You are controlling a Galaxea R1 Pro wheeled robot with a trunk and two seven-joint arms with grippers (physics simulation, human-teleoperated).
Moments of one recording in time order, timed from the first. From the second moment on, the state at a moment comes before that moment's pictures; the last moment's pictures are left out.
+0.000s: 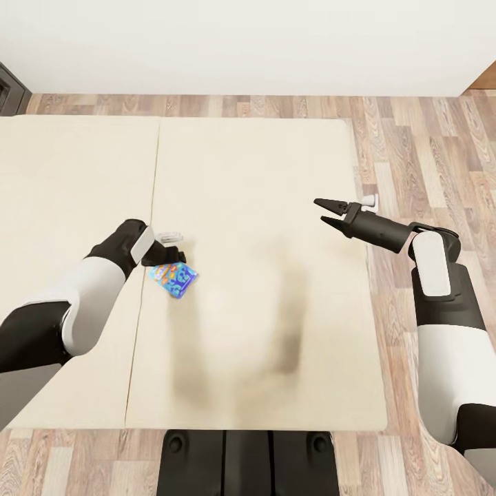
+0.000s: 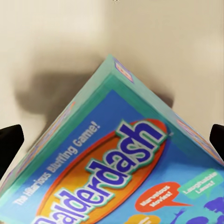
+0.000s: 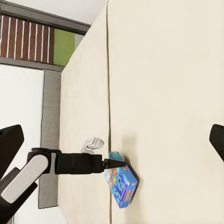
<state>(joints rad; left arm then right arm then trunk) -1.47 0.03 0.06 -0.31 0.08 0.90 0.05 -1.06 -0.16 -0.15 -1.26 -0.81 1.04 0.48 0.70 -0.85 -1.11</state>
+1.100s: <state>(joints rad) -1.46 0.00 0.06 -0.31 0.07 1.04 0.05 -1.06 -0.16 -0.15 -1.26 -0.81 1.04 0.48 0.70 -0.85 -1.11</state>
